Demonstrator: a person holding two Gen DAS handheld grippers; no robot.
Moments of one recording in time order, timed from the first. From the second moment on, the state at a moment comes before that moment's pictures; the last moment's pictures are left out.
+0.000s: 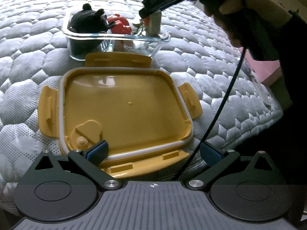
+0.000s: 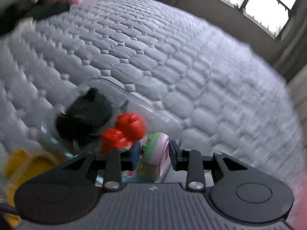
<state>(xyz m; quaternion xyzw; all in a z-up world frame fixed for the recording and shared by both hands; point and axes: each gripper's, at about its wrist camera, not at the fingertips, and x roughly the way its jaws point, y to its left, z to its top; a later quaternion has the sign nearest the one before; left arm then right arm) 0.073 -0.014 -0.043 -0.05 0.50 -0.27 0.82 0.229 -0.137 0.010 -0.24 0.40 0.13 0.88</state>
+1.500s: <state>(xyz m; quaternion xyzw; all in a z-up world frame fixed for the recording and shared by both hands) 0.073 -0.015 -0.044 -0.05 0.50 -0.27 0.82 0.193 -0.106 -0.027 -0.39 0.30 0.16 0.85</state>
